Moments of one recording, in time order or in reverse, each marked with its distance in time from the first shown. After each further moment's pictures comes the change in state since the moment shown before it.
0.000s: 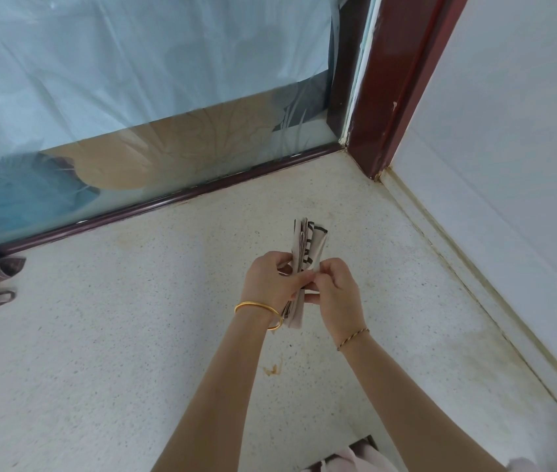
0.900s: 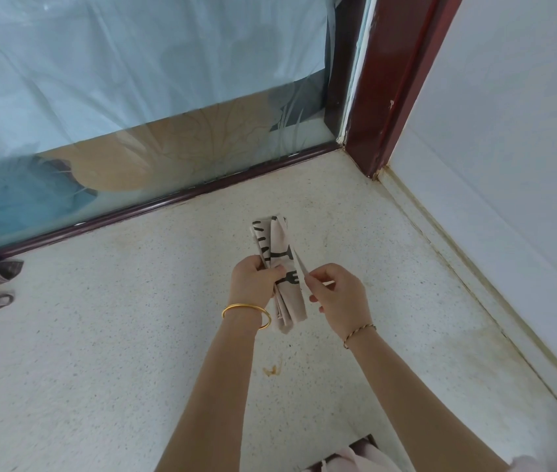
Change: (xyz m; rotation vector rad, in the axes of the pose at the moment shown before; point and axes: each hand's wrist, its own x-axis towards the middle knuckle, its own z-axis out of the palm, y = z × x) left_hand 0.009 -0.011 -0.008 -0.218 0.097 -0.215; right_hand 0.007 0.007 -0.015 -0.365 -0.048 -0.066
